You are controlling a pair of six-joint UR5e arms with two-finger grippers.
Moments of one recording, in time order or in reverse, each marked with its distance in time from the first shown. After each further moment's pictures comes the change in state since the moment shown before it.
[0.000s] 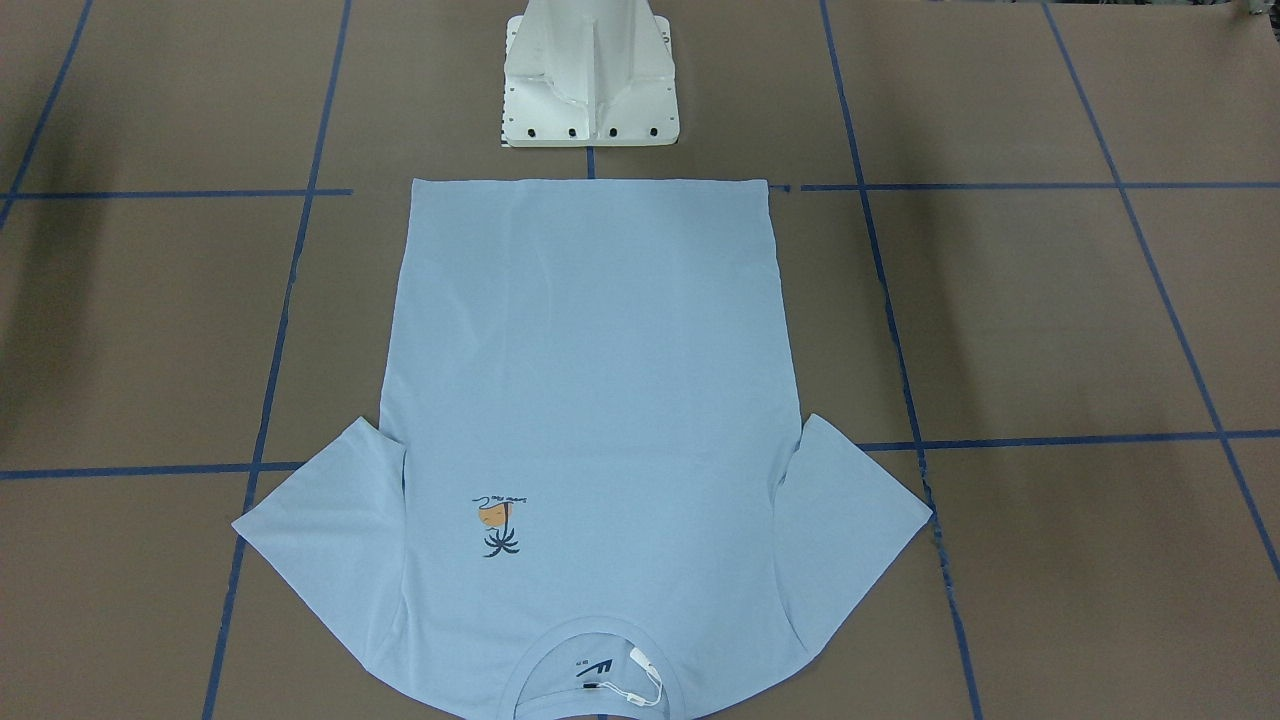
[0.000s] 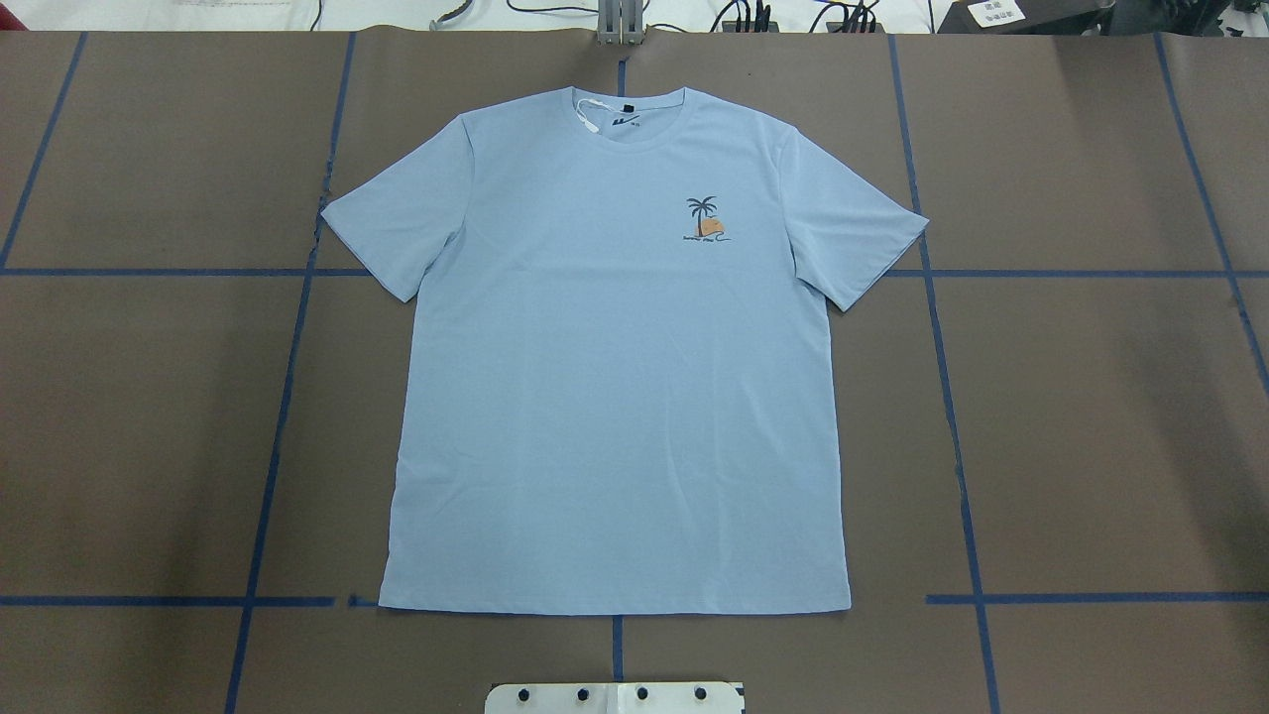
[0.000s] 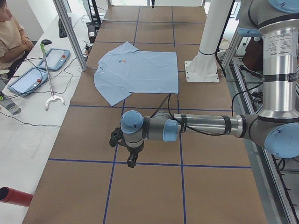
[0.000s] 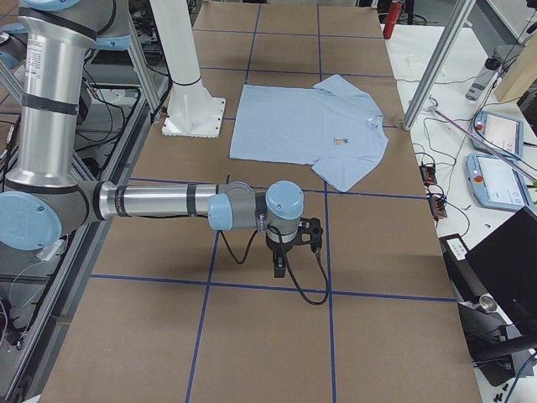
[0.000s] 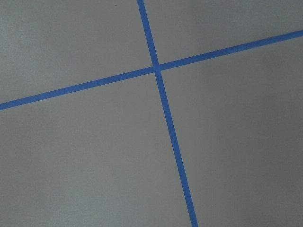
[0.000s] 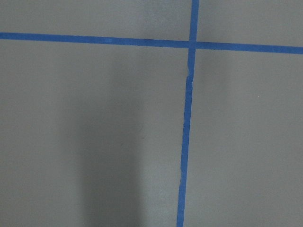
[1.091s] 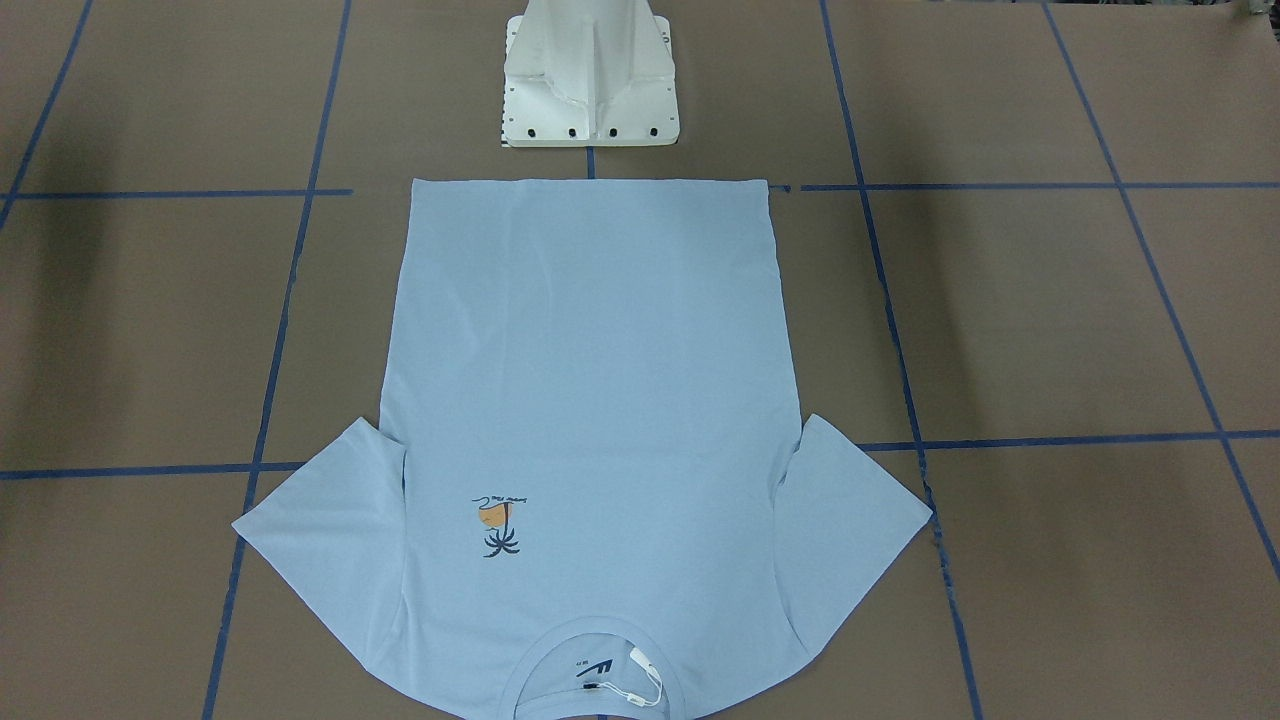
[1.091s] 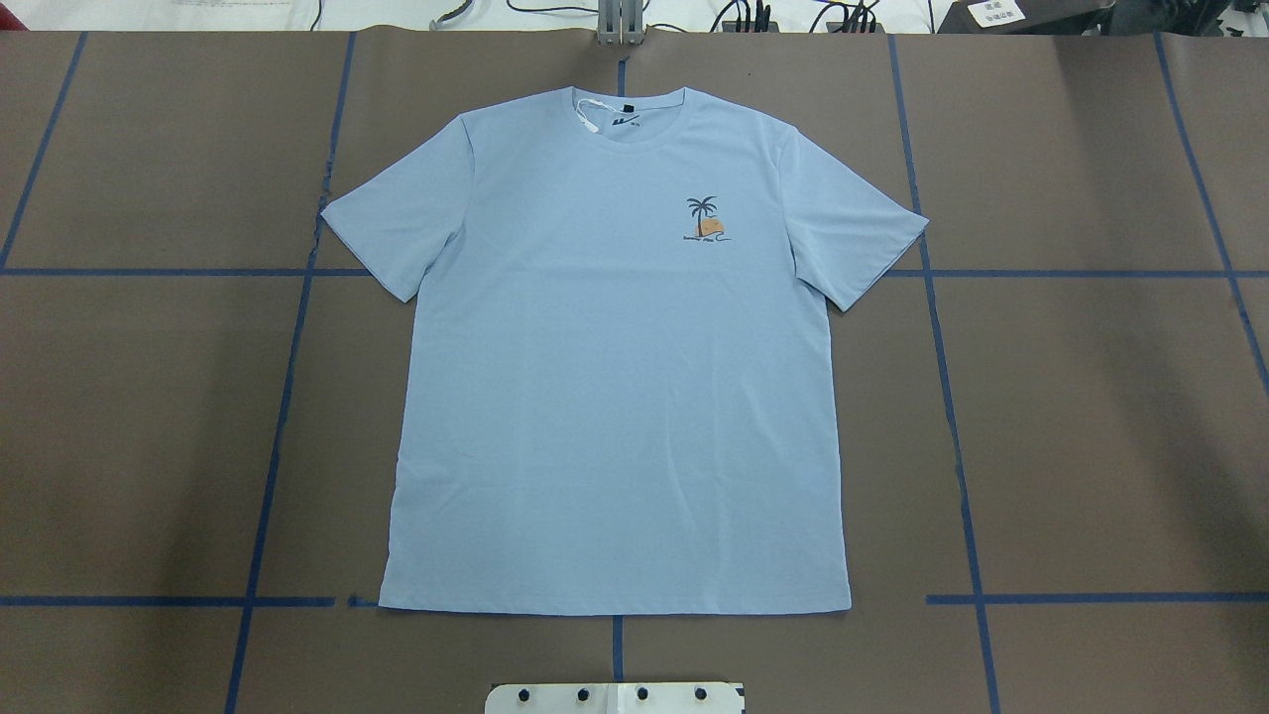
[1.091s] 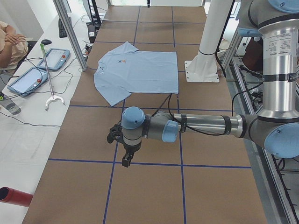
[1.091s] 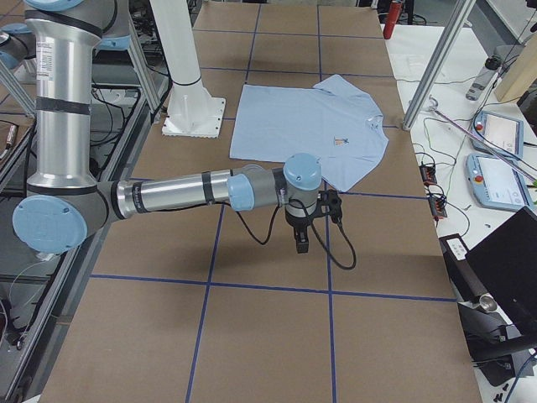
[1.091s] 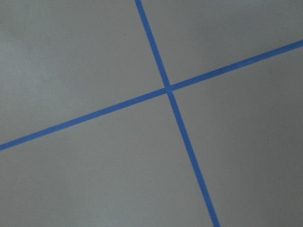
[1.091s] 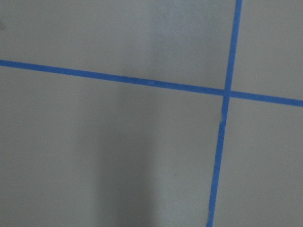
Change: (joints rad) left arm 0.004 0.004 0.023 -0.166 0.096 0.010; right arm -0.039 0.140 0.038 0.002 0.009 0.012
